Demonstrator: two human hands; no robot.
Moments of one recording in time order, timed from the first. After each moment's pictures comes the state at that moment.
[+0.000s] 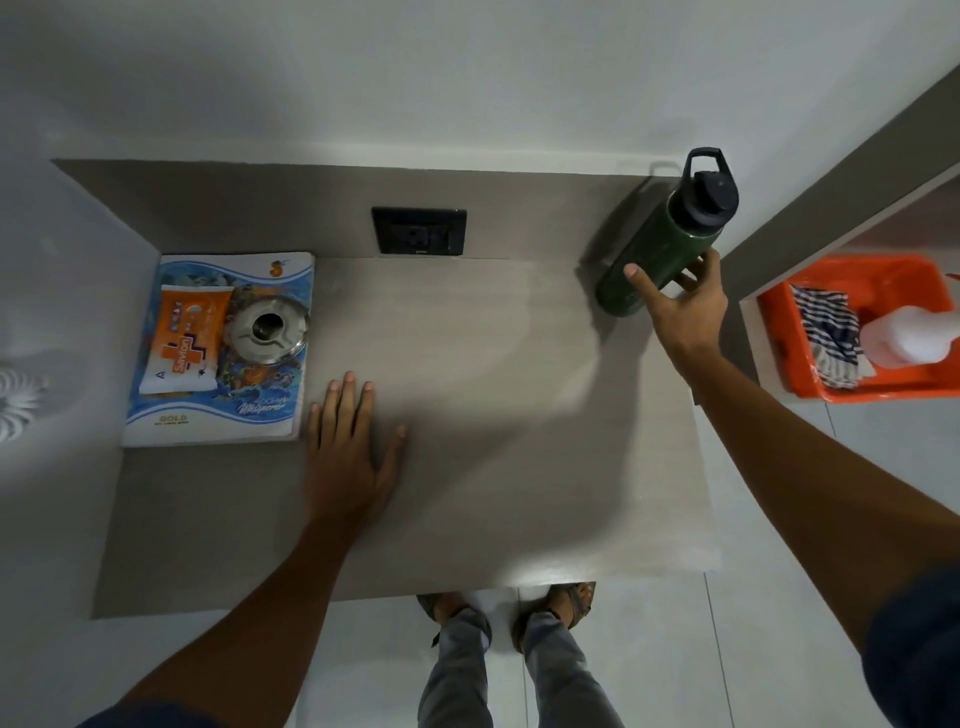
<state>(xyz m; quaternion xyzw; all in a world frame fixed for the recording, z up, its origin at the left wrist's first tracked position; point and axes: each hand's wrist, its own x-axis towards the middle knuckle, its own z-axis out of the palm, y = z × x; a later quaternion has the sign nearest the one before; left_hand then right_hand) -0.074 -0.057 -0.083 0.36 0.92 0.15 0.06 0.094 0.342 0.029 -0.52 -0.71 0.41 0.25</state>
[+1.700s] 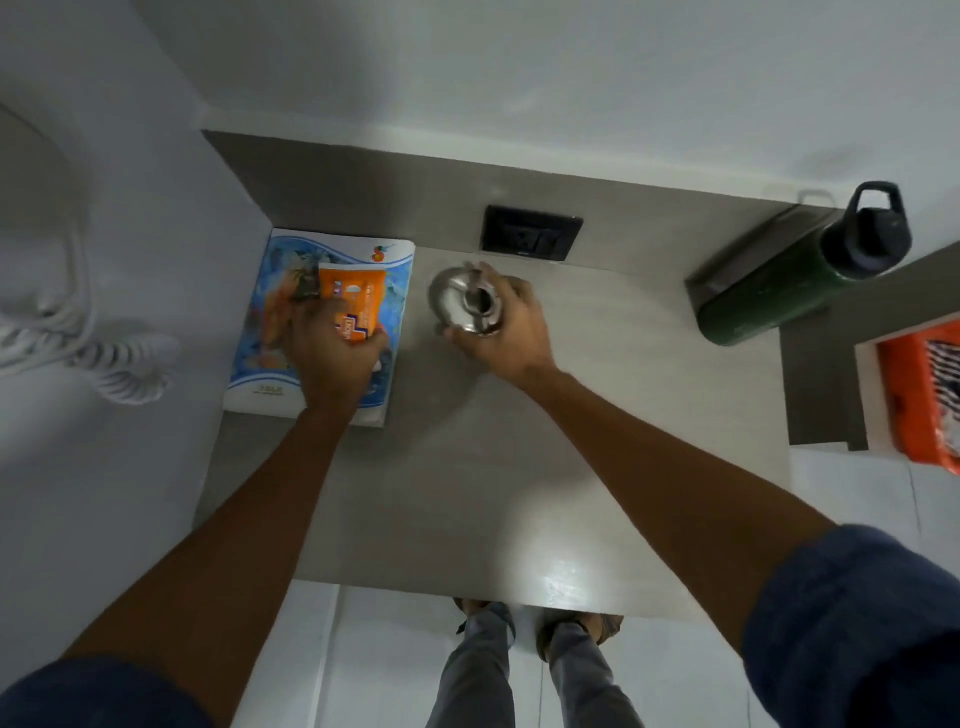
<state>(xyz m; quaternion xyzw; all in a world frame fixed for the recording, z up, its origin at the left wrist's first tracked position) -0.216 -0.052 -0.012 0.09 0.95 0.31 0.04 -0.110 0.146 -0.017 -0.32 -0.84 0.44 0.05</state>
